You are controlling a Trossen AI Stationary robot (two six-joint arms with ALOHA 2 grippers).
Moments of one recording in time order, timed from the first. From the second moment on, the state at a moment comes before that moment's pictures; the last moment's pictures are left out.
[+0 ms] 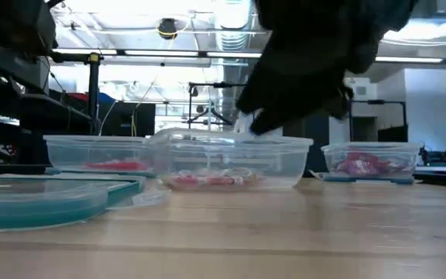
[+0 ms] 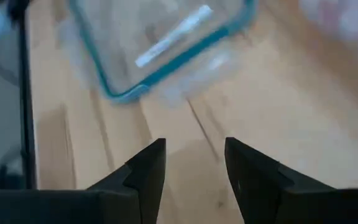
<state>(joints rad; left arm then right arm) -0.75 1.49 0.81 -0.48 -0.24 -0.99 0.51 1.93 1.17 -0.08 0.35 0.98</state>
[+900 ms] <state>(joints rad) -0.71 1.74 0.81 -0.17 -0.32 -0.76 0.49 2.05 1.14 0.07 0.16 1.44</state>
